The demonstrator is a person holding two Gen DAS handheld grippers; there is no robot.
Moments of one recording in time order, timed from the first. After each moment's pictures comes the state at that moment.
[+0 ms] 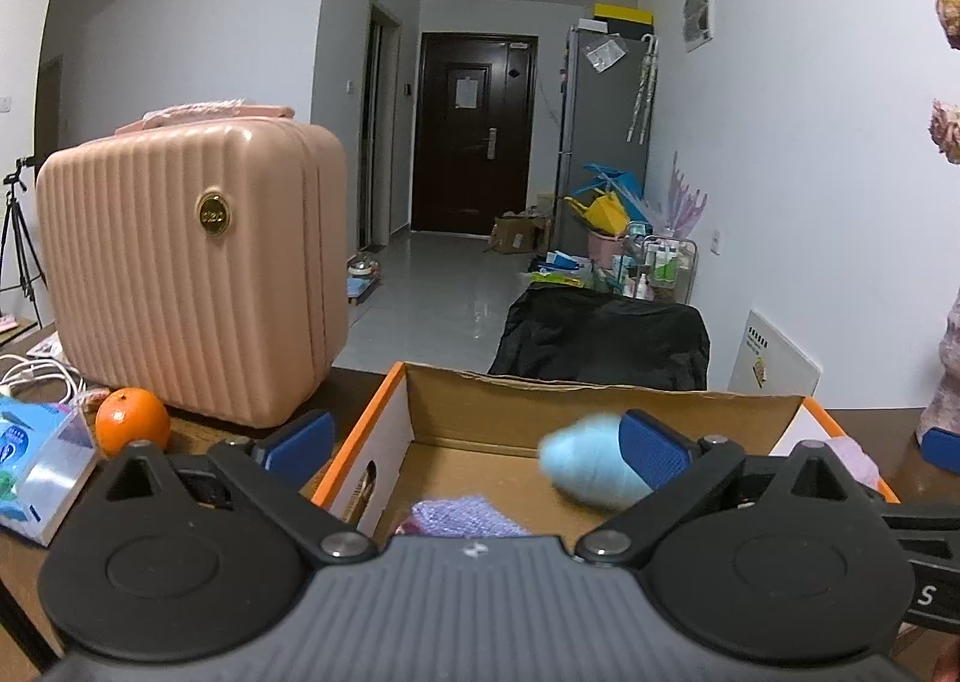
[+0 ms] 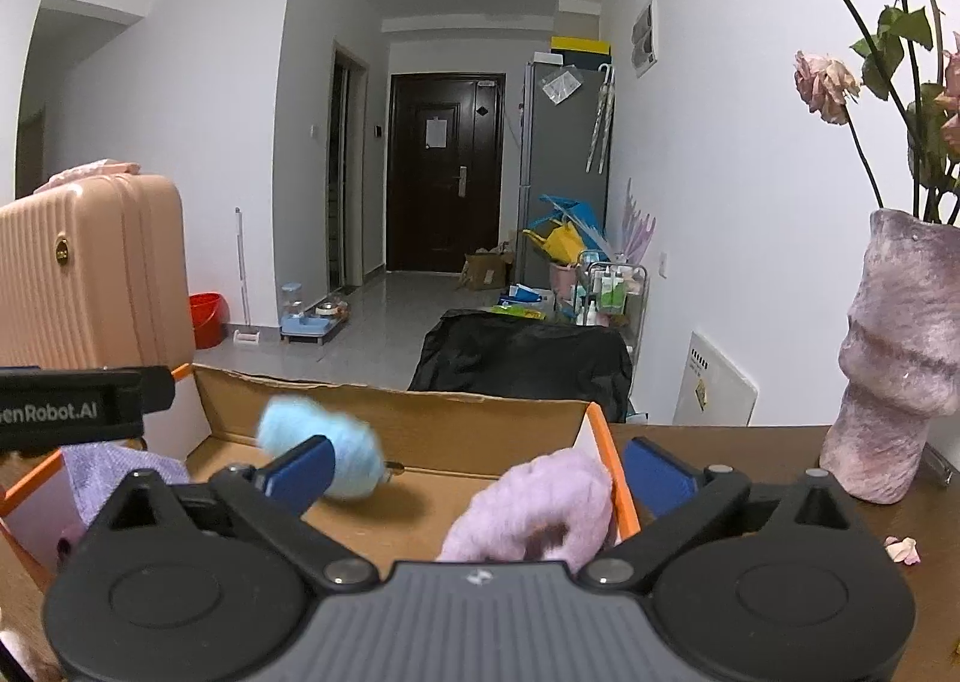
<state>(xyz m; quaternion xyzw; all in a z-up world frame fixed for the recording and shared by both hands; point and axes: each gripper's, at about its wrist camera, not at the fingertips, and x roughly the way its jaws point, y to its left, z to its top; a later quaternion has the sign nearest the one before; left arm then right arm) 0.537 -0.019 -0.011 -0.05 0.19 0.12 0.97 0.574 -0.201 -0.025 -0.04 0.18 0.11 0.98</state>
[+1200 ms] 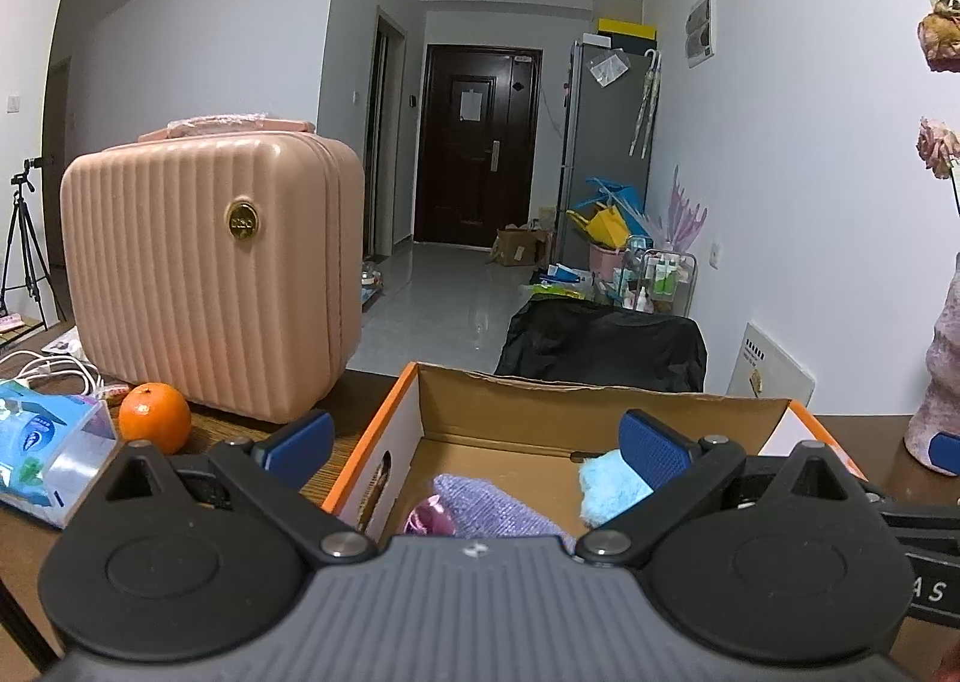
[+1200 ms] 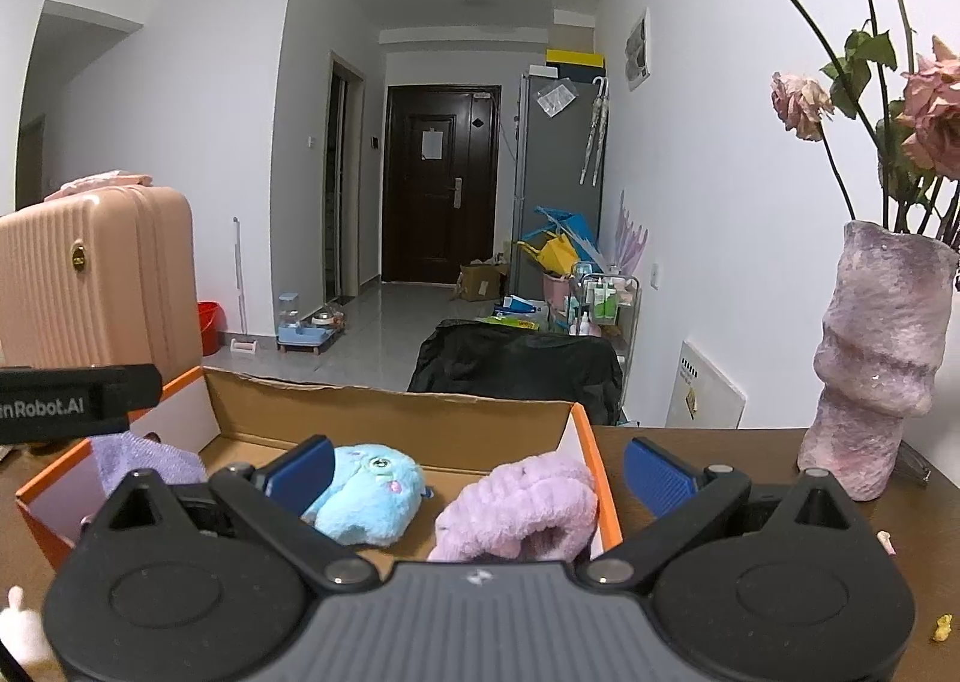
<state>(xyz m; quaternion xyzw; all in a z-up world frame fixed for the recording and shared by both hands) 0.509 -0.018 -0.005 -0.06 0.17 0.12 0.98 0.544 -0.208 -0.019 -0.04 0.16 0.10 0.98</state>
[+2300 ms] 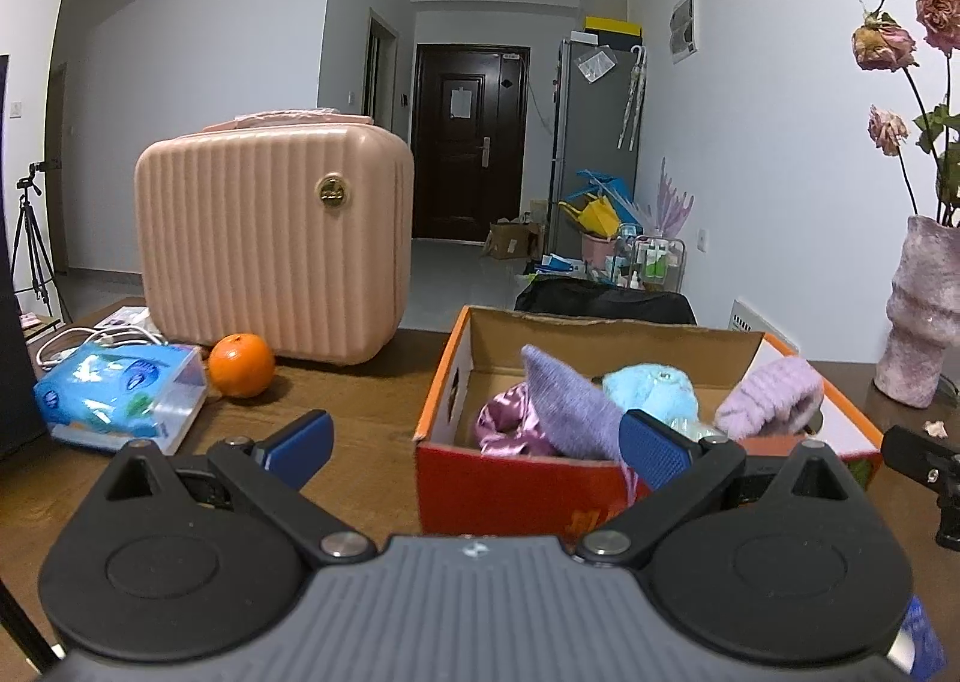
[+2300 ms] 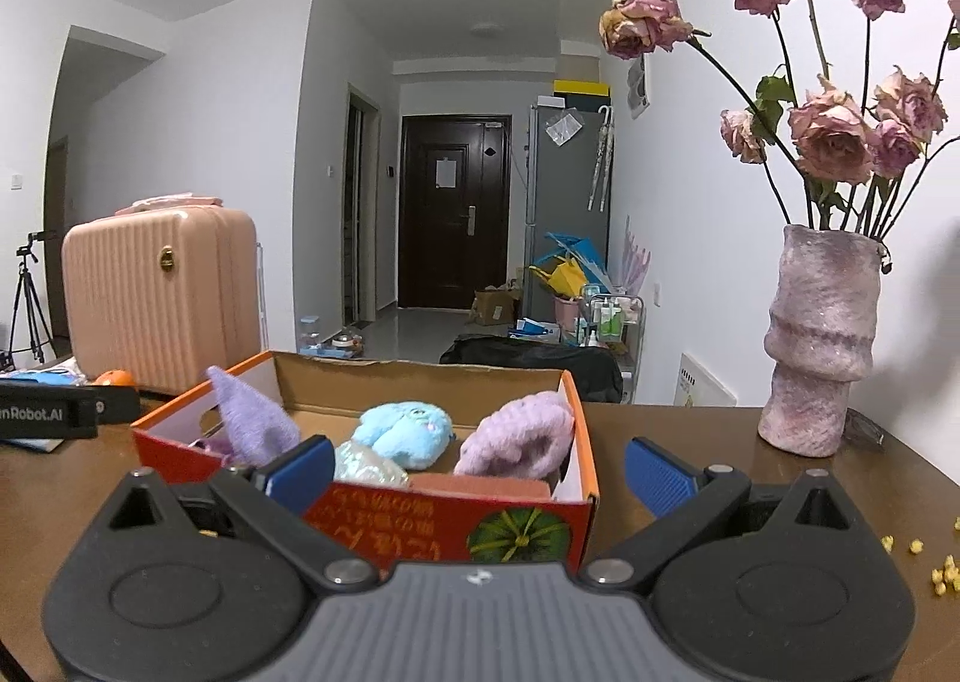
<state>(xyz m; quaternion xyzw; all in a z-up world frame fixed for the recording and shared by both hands) 0.396 0.001 -0.013 -0.04 0.18 0.11 0.98 0.421 -0.236 -0.023 -0.03 0.13 0.12 0.98</state>
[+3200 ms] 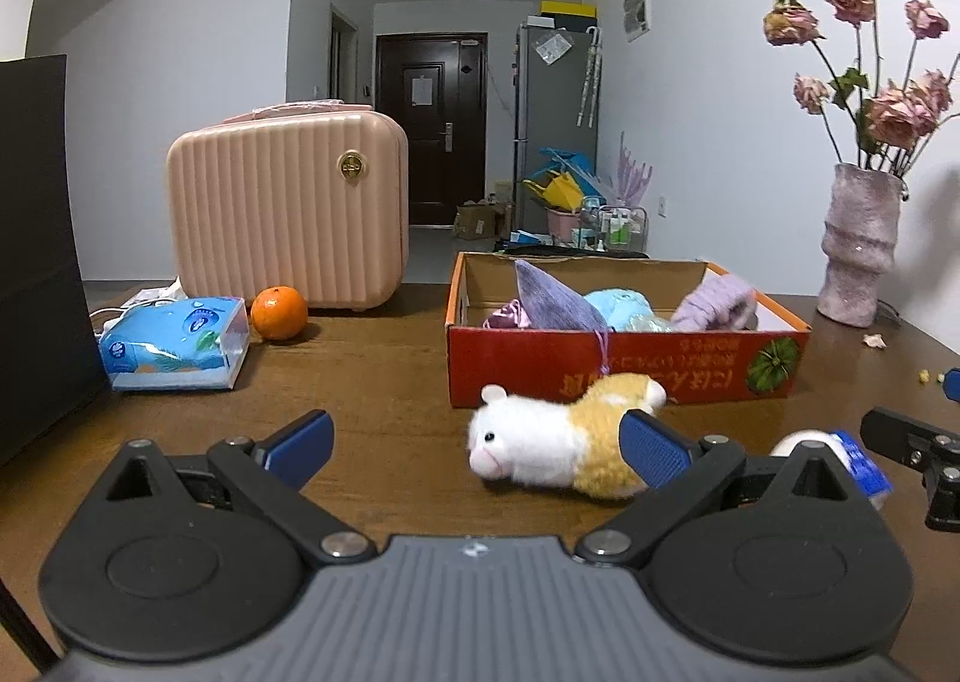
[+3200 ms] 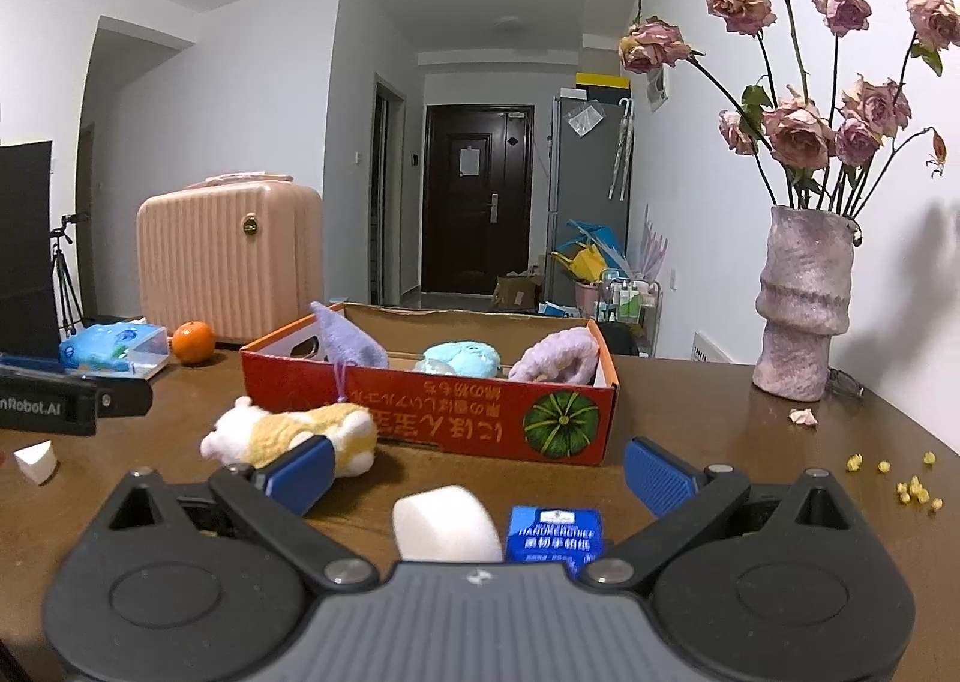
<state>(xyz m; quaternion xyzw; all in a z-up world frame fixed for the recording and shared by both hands) 0.280 0.004 -0.022 -0.02 0.19 0.07 0.98 0.304 -0.236 -0.037 -0.04 0.15 0.14 0.98</state>
